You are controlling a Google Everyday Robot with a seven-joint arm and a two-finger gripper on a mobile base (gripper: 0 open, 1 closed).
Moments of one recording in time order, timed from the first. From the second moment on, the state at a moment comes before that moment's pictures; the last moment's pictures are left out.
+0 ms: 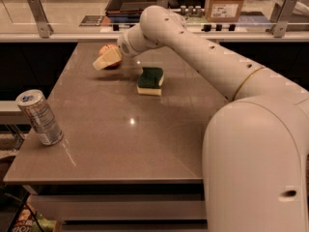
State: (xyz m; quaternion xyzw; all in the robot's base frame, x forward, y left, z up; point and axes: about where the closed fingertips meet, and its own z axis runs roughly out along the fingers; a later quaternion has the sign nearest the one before) arm 0.799 0.136 0.853 -0.43 0.77 0.20 0.42
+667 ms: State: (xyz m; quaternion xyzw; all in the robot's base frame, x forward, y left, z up) arm 0.799 0.141 0.849 -0.43 0.77 0.20 0.42
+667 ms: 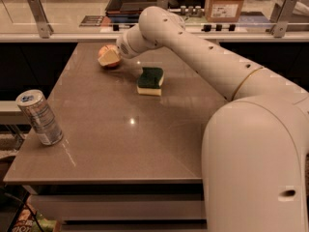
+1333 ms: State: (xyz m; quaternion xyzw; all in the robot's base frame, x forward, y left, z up) arm 0.798 0.146 0.845 -0.43 0.77 0.21 0.42
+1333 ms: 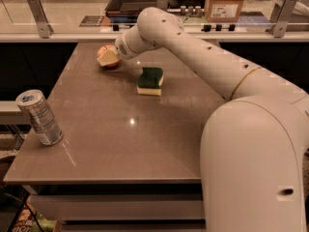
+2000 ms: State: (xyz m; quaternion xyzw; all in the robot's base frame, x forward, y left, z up) arm 0.797 0.148 0.848 -0.44 0.77 0.23 0.41
